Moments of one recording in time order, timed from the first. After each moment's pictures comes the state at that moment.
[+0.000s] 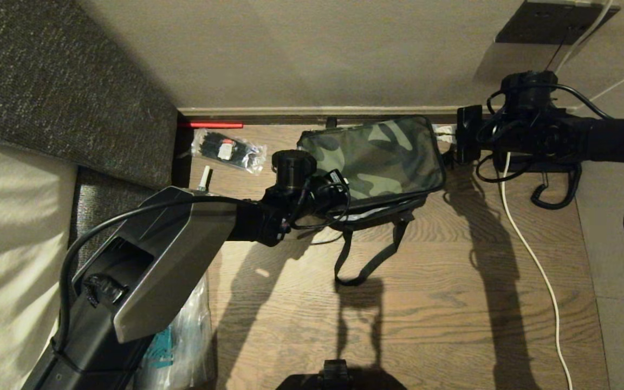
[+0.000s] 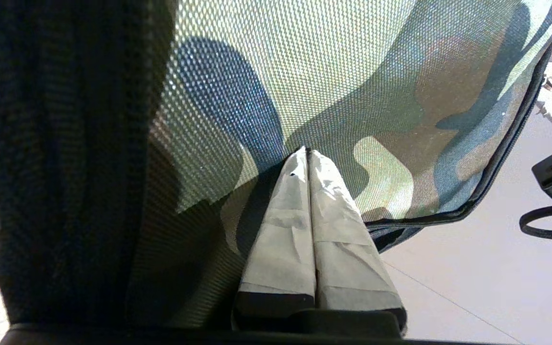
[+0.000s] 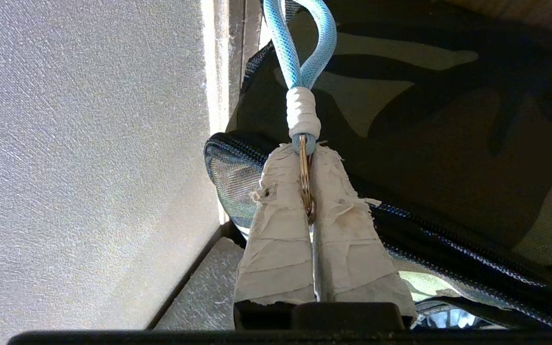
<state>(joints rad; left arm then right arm) -0.54 2.54 -1.89 -0.49 -0.14 -0.74 0.06 2.21 -1.94 -0.09 0.32 1.43</state>
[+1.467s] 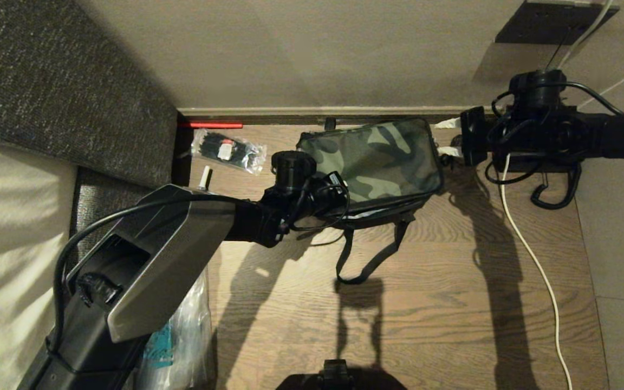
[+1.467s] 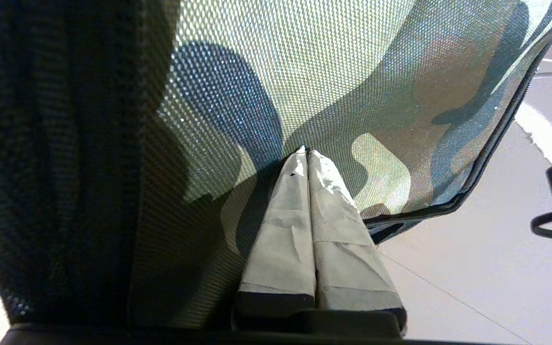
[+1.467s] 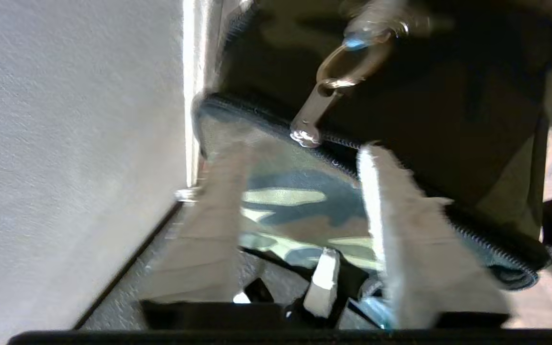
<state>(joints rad) -0.54 2.51 -1.84 -0.49 -0.14 -0.74 0.03 2.19 -1.93 -0.01 0.43 1.28</state>
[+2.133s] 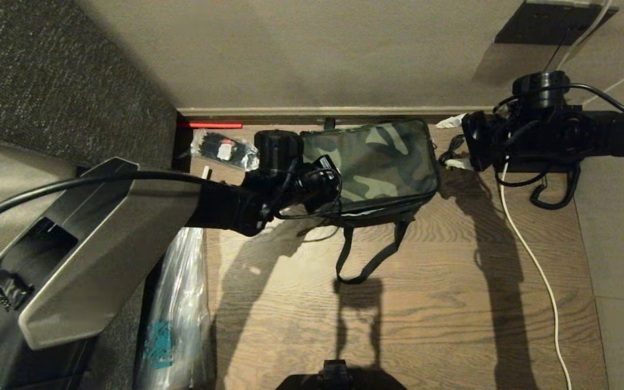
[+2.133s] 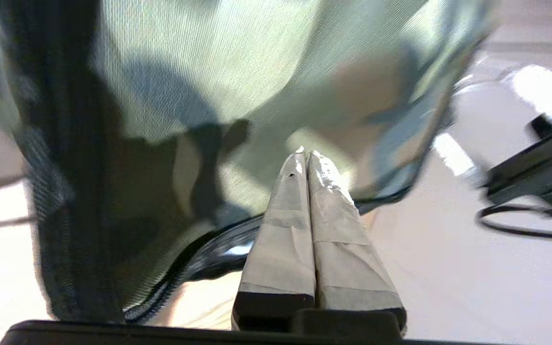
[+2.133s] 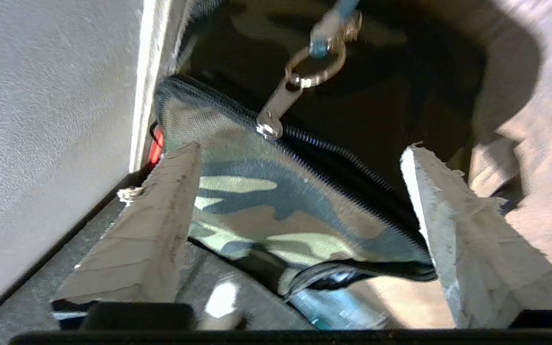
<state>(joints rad) -0.55 2.30 -1.69 -0.47 -0.14 -0.75 0.01 2.19 -1.93 0.08 0.43 1.06</state>
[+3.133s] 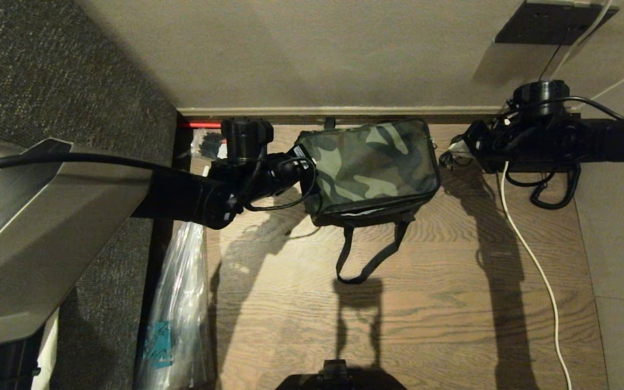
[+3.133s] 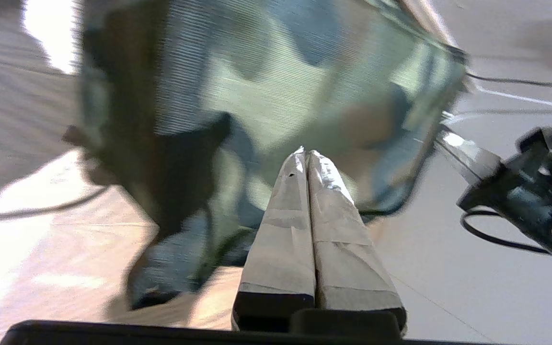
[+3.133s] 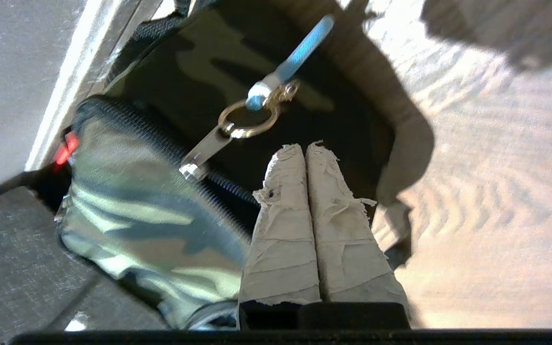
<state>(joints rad) -0.47 2.18 -1.56 -0.49 -0.14 -0.73 -0.02 2.23 -1.93 0.05 0.35 0.76</state>
